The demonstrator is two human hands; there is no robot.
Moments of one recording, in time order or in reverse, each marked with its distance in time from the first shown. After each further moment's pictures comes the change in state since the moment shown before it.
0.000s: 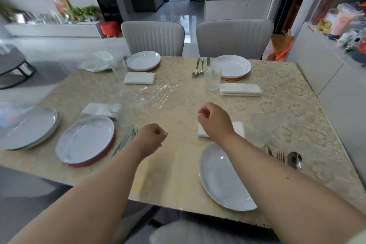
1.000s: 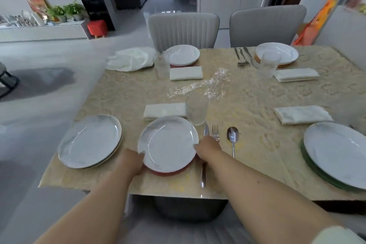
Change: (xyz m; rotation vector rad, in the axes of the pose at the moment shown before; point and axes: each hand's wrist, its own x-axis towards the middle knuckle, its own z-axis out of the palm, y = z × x) left_hand 0.071 -0.295 -0.236 -0.027 0.074 -0.362; right_hand -0.008 -0.155 0.329 -0.084 -0.277 0.644
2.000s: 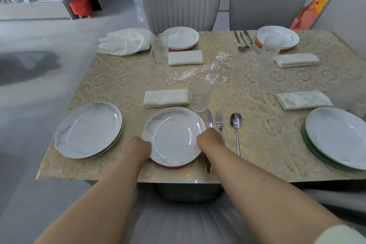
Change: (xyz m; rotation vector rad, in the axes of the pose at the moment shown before) left_hand 0.012 0.007 0.013 0.151 -0.027 -0.035; right_hand -0.005 -0.009 0.022 0.084 0.121 0.226
